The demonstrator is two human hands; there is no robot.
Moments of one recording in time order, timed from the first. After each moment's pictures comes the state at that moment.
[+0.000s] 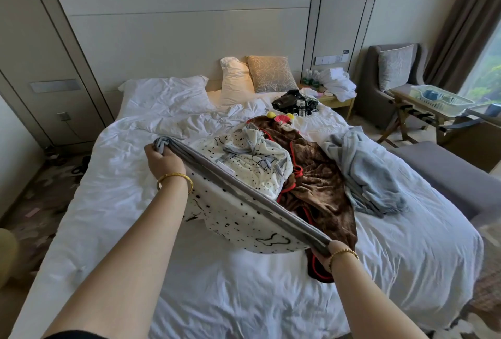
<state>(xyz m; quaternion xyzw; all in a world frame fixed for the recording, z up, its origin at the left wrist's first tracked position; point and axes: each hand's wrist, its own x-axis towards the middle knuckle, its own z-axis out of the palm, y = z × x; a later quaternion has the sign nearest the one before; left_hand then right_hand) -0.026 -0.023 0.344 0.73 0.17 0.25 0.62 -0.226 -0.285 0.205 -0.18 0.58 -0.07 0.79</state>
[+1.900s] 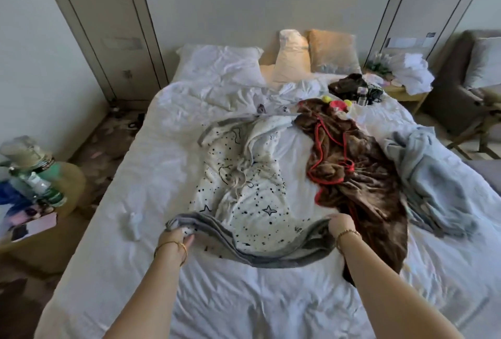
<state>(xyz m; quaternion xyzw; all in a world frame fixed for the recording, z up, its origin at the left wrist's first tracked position) -0.096 0.117 0.159 0.52 0.45 -0.07 0.72 -0.136 -0.234 0.178 -0.77 0.42 0.07 0.48</state>
